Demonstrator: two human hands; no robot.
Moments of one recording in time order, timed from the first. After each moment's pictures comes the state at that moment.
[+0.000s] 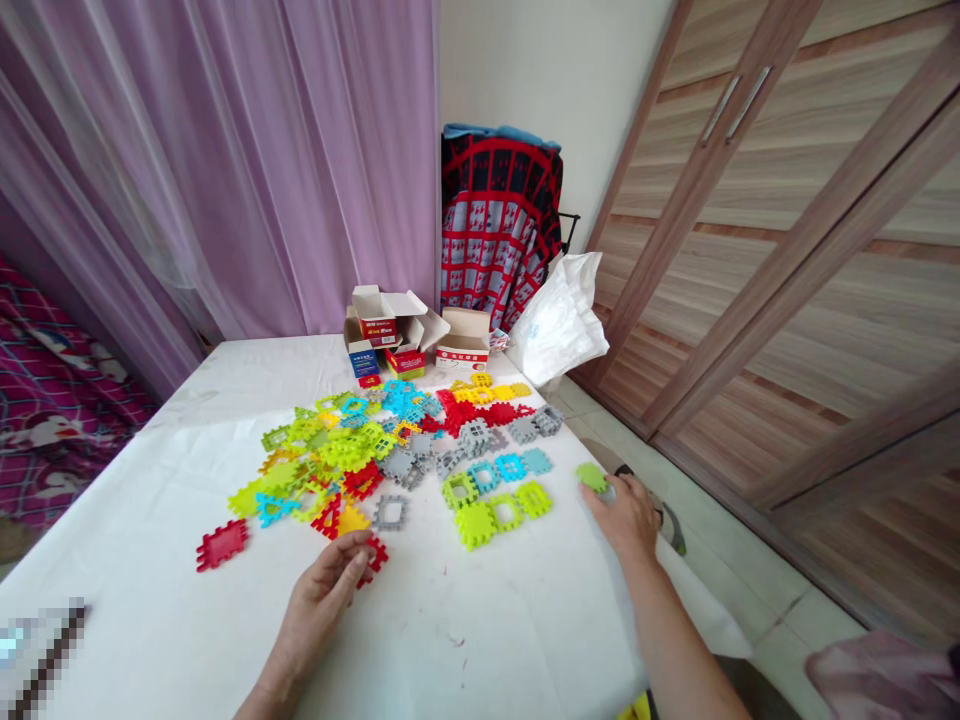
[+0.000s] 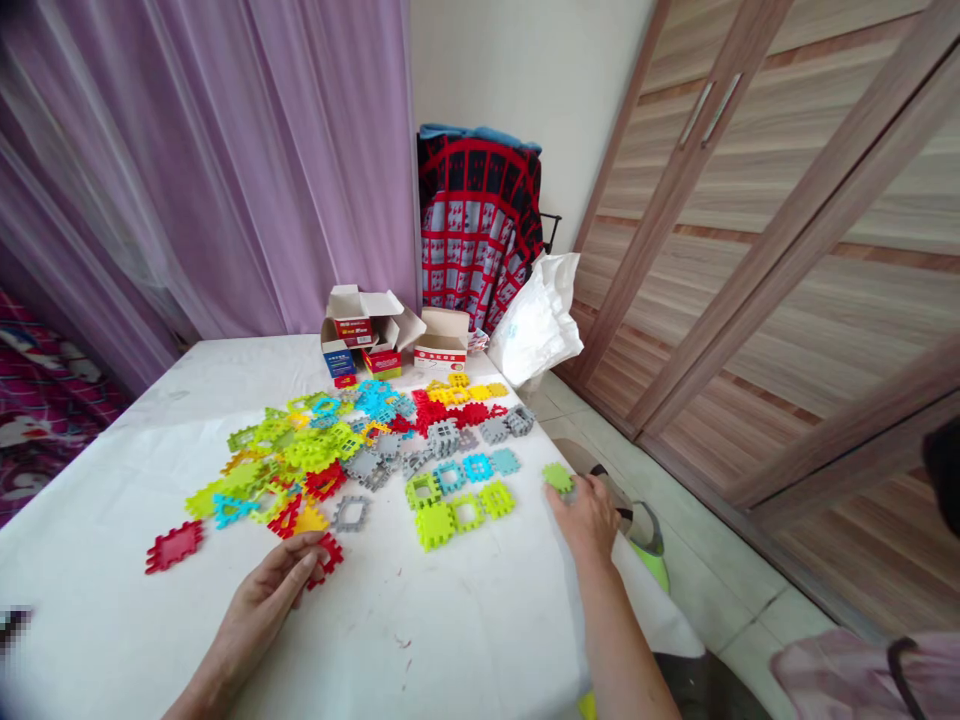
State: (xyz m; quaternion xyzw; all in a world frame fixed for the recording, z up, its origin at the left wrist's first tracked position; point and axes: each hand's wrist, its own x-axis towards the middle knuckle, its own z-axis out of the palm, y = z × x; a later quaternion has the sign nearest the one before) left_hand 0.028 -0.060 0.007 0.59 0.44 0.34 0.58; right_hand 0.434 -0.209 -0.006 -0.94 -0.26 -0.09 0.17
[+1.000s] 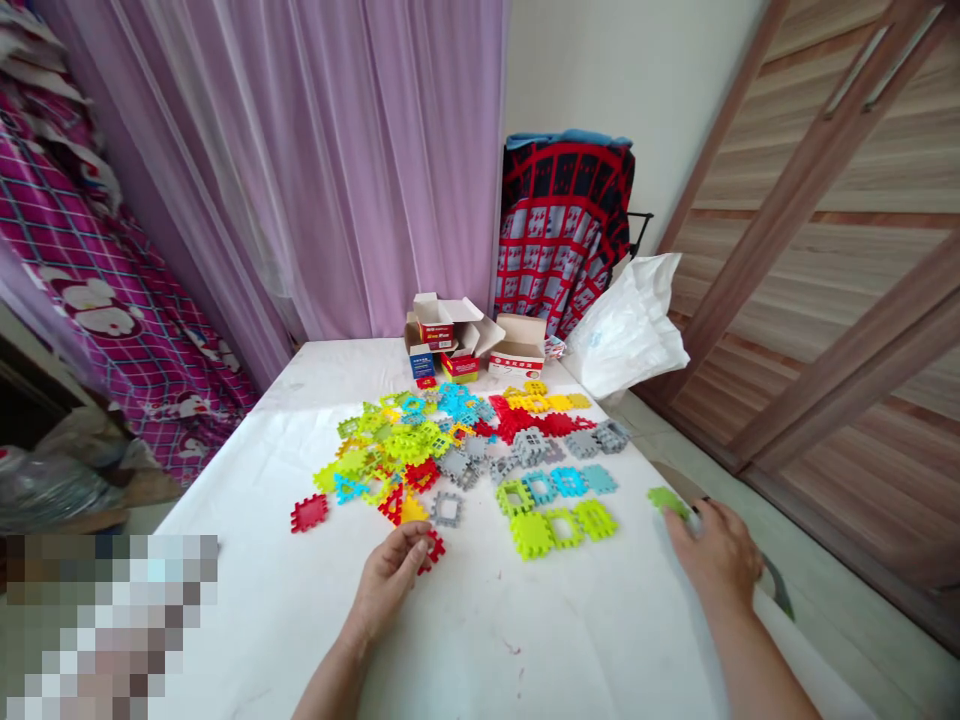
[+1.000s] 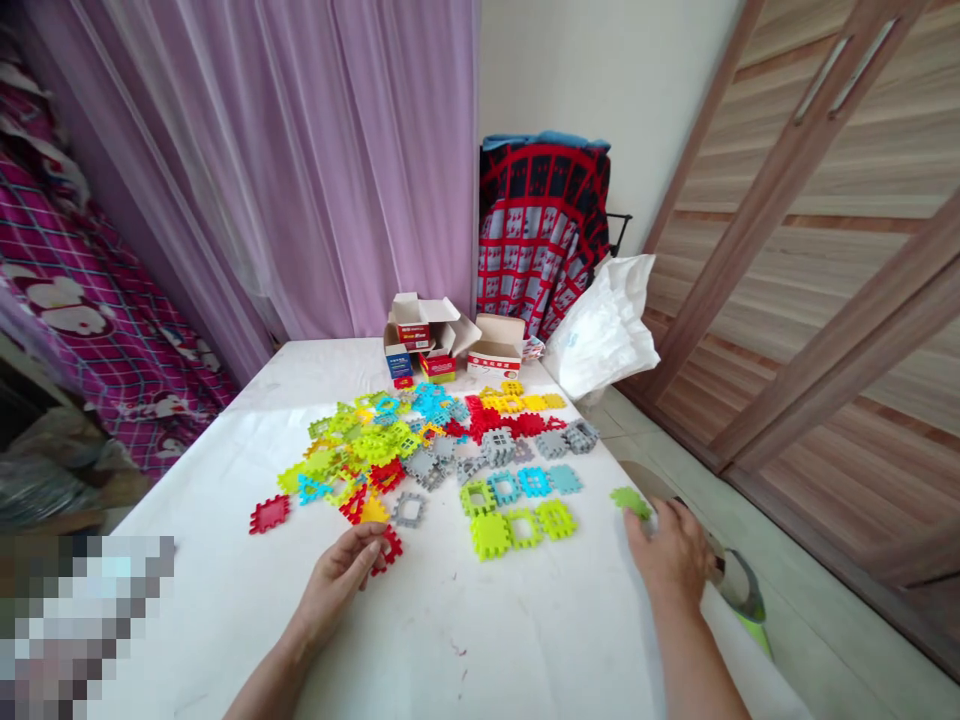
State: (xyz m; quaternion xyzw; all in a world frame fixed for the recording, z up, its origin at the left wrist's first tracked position) left_hand 0.031 -0.063 0.008 0.56 0.43 0.36 0.61; right_hand 0.446 -0.209 -0.022 -0.90 -0.29 -0.20 0.24
